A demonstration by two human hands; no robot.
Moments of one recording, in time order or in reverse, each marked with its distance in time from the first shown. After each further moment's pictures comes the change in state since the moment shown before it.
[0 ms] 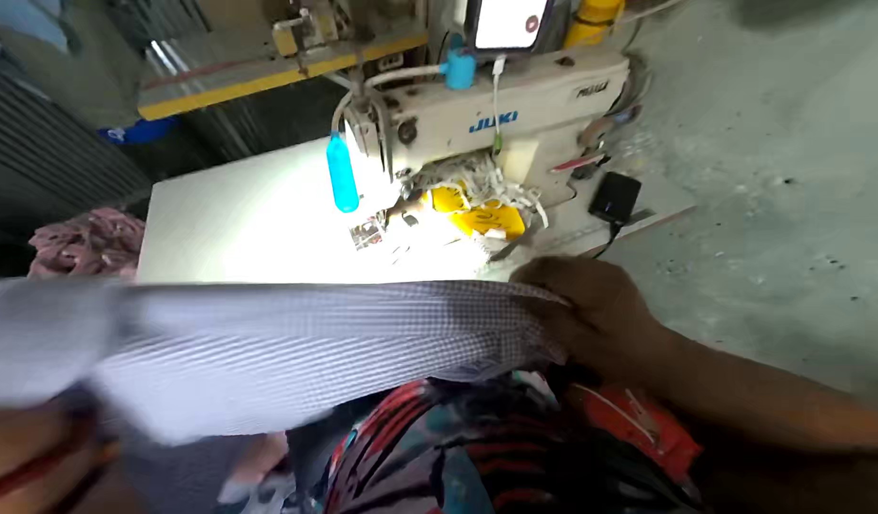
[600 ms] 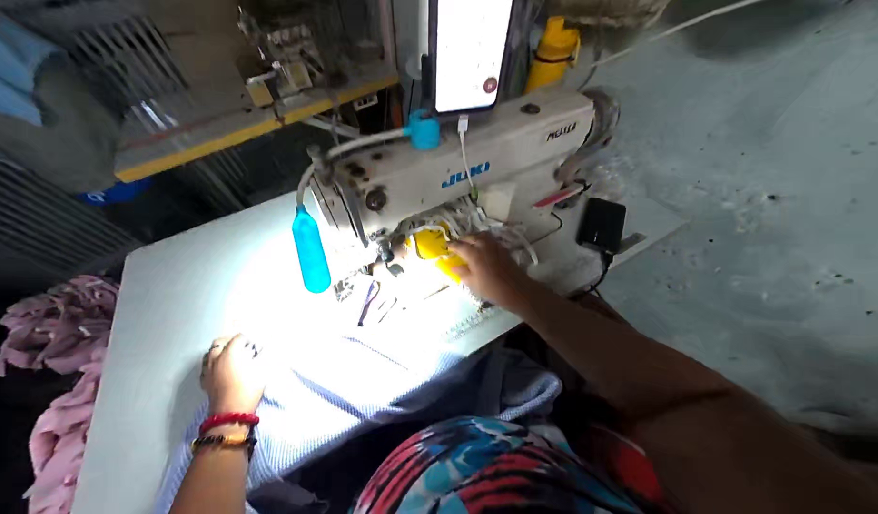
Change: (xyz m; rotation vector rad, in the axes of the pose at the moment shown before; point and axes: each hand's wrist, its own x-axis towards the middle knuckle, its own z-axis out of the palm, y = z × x) left_hand 0.079 -0.110 0.167 0.664 -0.244 -0.310; right_hand 0.074 0.160 0.087 -0.278 -0.165 0.347
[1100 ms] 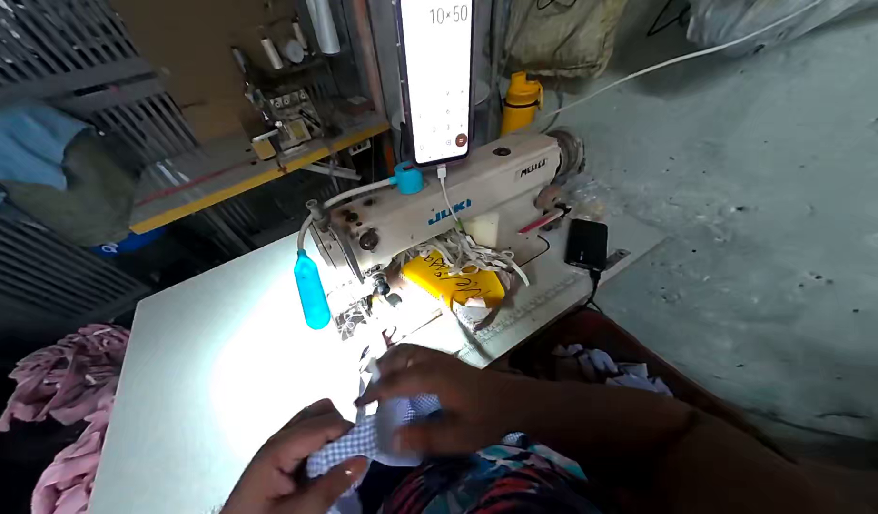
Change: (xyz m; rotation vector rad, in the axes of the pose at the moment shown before) left_hand -0.101 0.087 -0.094 -0.849 -0.505 0.788; right_hand -0.055 -0.120 -0.032 0.881 -0.069 -0.633
